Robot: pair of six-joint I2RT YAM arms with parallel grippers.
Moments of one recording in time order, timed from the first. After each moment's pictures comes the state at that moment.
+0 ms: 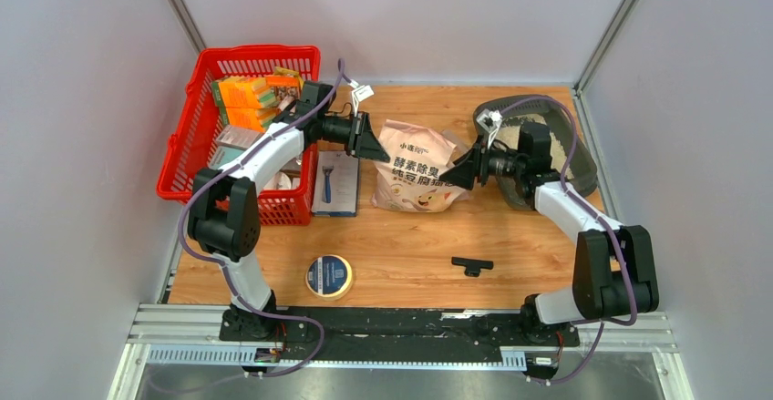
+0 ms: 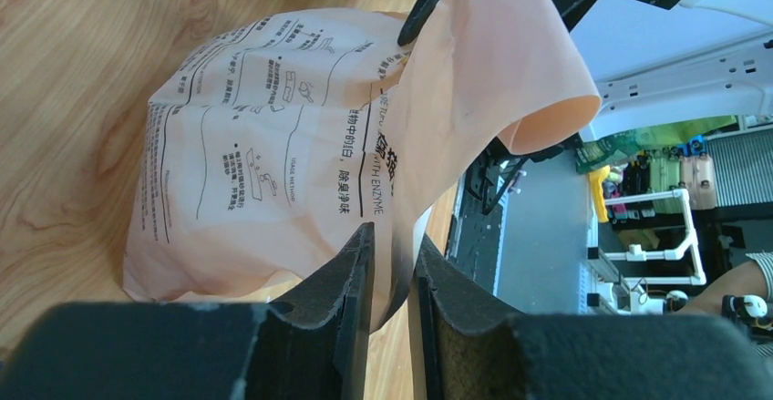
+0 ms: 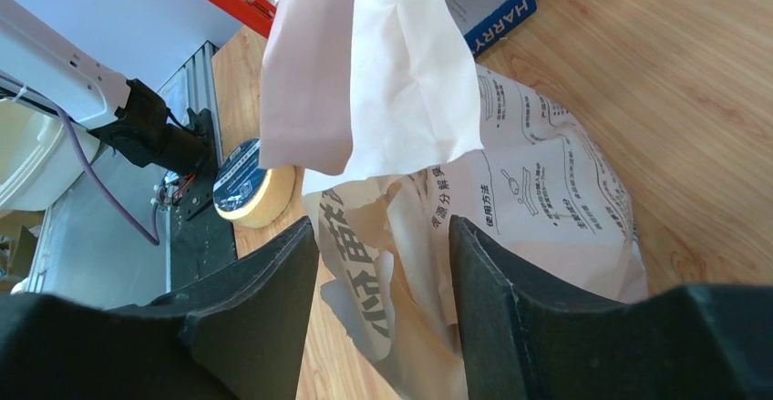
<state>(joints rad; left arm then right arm) -0.32 1.79 1.42 -0.39 1.15 -0.14 0.13 1.42 0.80 0.23 -1.12 0.20</state>
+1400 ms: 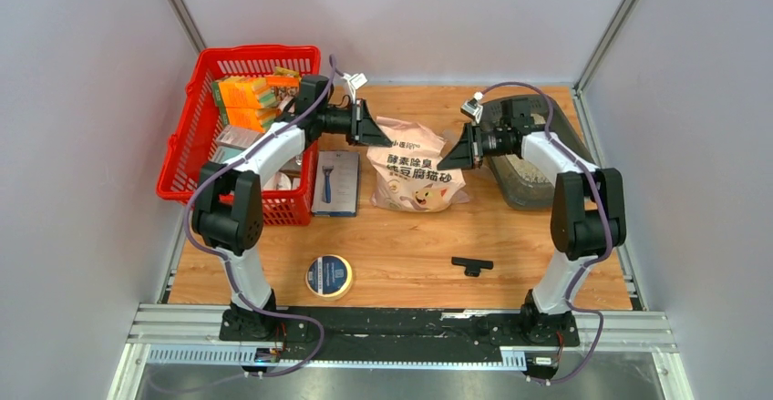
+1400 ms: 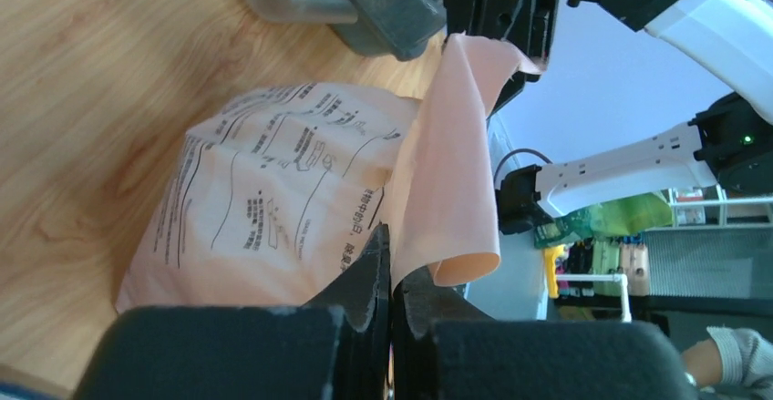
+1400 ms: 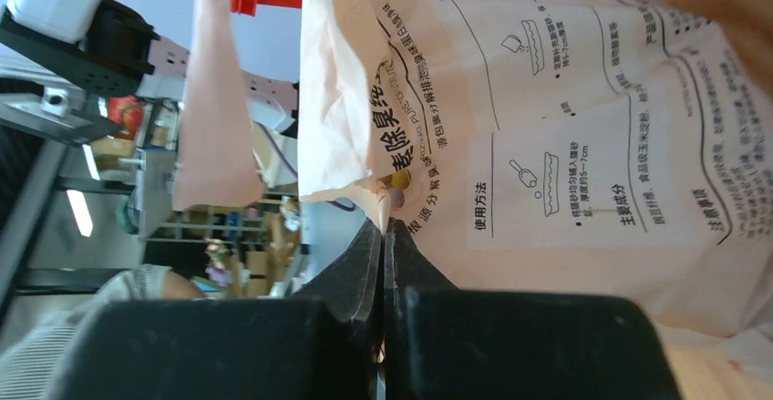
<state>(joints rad) -0.31 1.84 1.42 -0.12 1.10 -0.50 0.11 1.79 1.27 -0.41 -1.36 0.20</state>
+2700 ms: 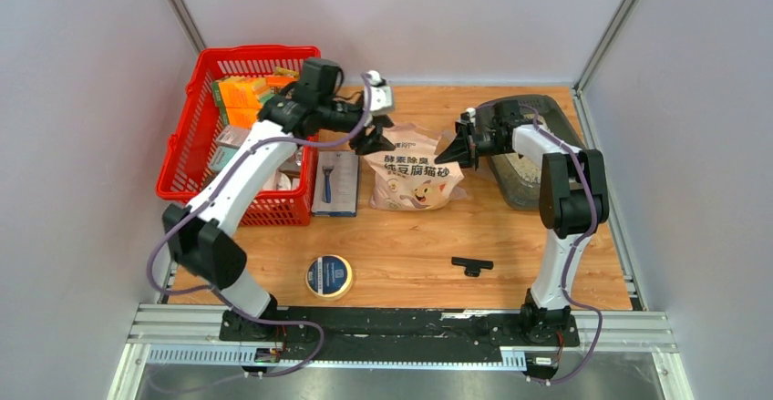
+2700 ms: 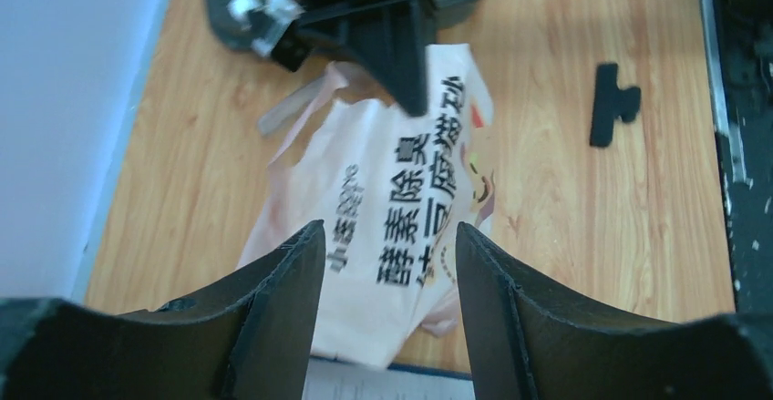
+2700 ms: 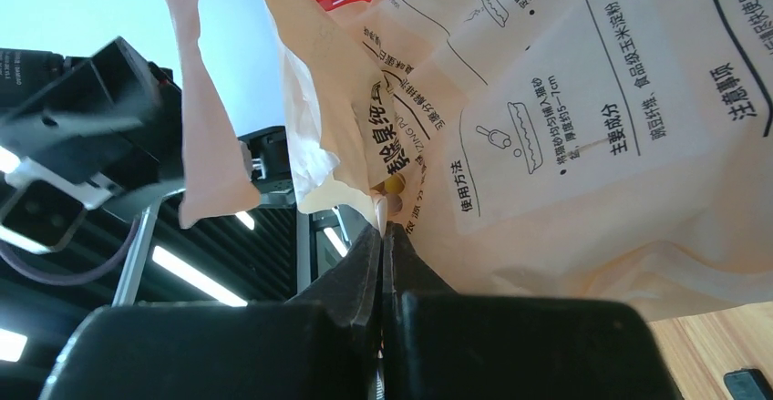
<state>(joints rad) -0.43 1.55 1.62 -0.64 0.84 0.61 0.11 1.99 1.40 -0.56 -1.44 0.64</state>
